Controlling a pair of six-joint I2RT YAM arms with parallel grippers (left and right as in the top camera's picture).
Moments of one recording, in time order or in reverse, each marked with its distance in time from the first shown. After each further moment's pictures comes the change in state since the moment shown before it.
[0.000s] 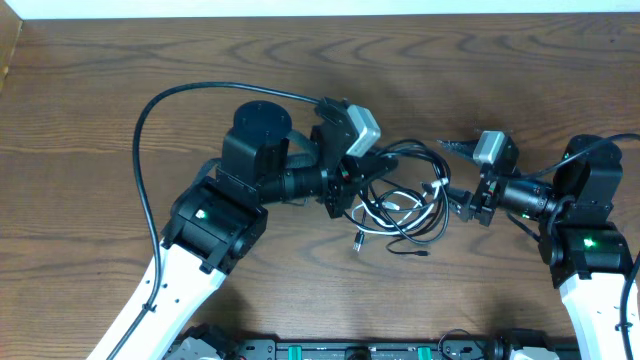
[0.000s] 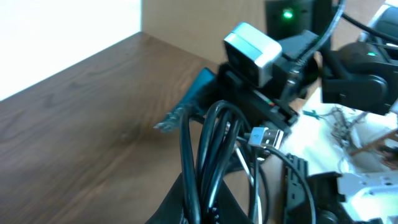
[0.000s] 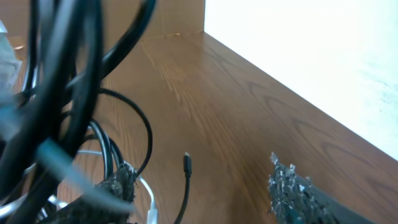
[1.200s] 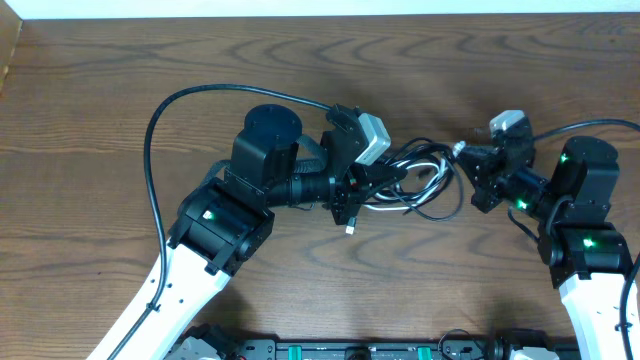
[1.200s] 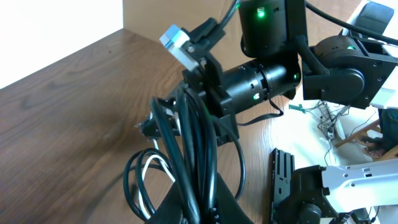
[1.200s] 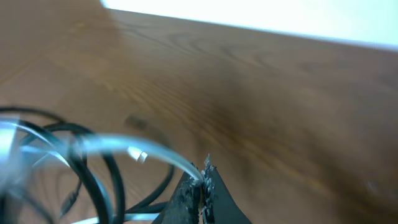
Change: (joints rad) left arm -0.029 0.008 0.000 0.000 0.018 0.000; right arm 0.004 -0.001 0.001 -0.074 0.421 0.379
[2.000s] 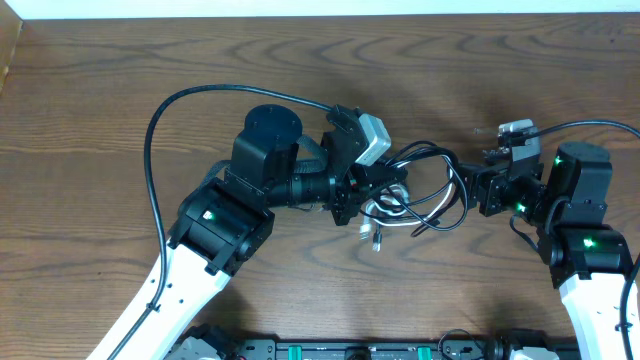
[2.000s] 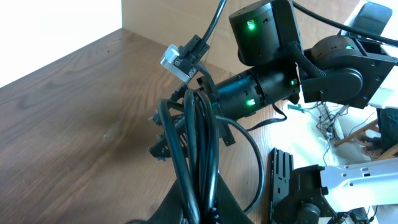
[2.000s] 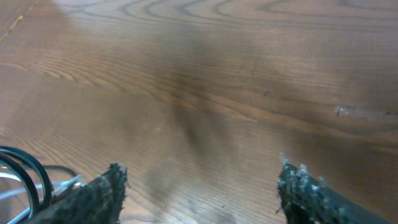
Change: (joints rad) left arm -0.001 0.000 0.000 0.000 0.003 0.000; right arm -0.001 0.000 0.000 -0.133 0.151 0.080
